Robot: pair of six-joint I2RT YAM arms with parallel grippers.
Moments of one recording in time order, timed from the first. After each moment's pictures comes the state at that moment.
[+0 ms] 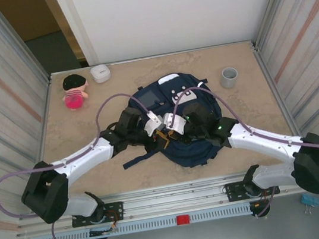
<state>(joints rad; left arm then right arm) -0.73 1.36 0.81 -0.20 0.60 0.09 0.79 1.19 0.78 -0.24 -0.16 -0.42</state>
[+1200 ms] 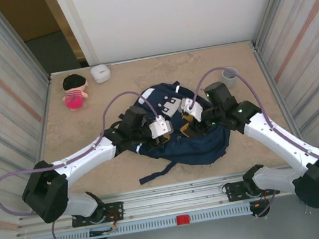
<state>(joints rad) -0.77 1.39 0.87 -0.20 0.41 0.51 0.54 1.11 0.99 -0.63 -0.48 -0.36</state>
